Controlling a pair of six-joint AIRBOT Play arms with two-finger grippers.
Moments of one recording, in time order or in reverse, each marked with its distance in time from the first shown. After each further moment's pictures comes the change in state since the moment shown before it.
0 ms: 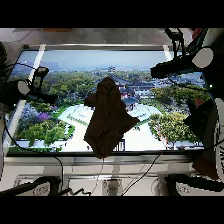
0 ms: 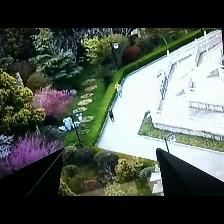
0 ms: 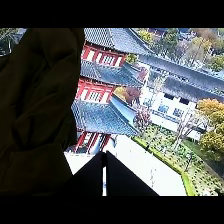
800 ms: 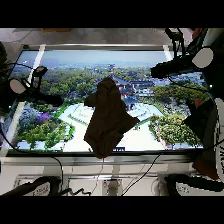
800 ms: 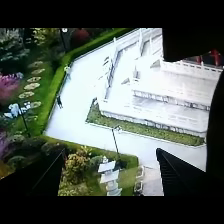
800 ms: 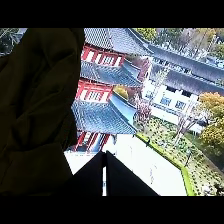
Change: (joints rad) left arm 0.007 0.078 -0.022 -0.210 -0.113 -0.002; right arm 0.000 0.000 0.000 0.000 0.000 0.000
